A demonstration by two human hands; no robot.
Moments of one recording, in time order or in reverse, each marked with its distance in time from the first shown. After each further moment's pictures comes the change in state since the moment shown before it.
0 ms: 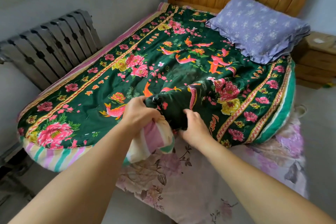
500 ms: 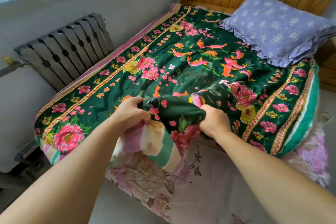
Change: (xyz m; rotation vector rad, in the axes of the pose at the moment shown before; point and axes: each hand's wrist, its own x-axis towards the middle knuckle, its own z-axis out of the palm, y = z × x) left_hand 0.030 -0.003 -0.043 0.101 -0.096 -0.064; right_hand 0.053 0.013 -0.031 -0.101 0.167 -0.033
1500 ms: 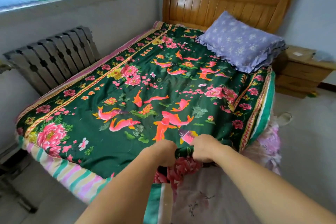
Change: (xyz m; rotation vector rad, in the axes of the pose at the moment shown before) left_hand -0.137 0.011 0.177 0.935 -0.484 0.318; right_hand -0.145 0.071 -0.037 -0.446 -0.523 -0.089
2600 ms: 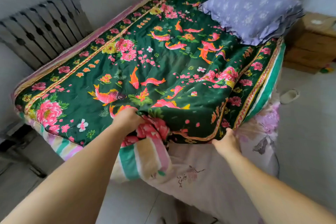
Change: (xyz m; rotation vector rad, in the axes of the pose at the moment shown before) left_hand 0.021 -0.034 0.003 -0.478 0.313 -0.478; right_hand 0.009 0.115 0.107 0.821 0.274 0.606
